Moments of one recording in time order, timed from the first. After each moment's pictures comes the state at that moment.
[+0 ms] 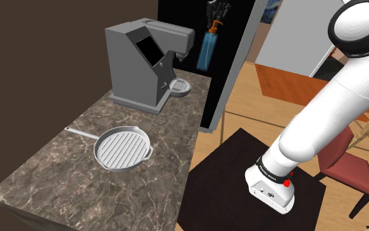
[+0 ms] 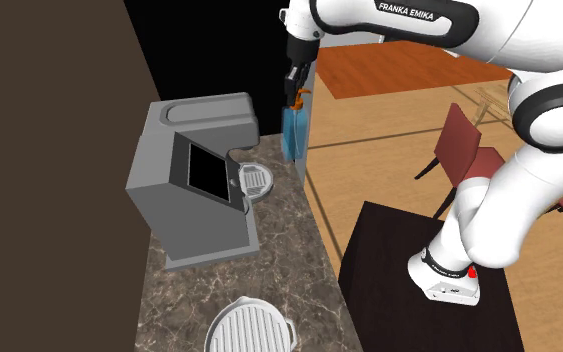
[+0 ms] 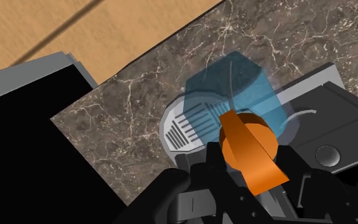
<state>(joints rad) -0.01 -0.07 -0.17 -1.54 0.01 1.59 -0.13</state>
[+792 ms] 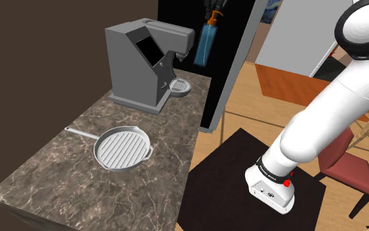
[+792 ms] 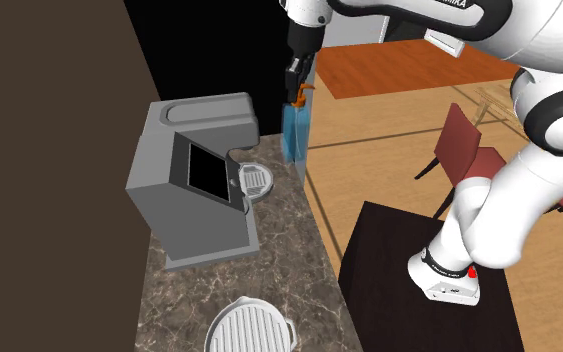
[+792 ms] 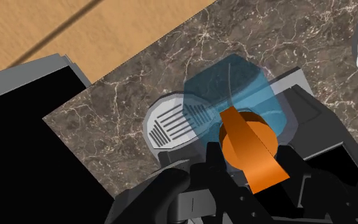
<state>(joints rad) 0.04 -0.10 -0.12 -1.46 -0.01 1.48 -0.03</state>
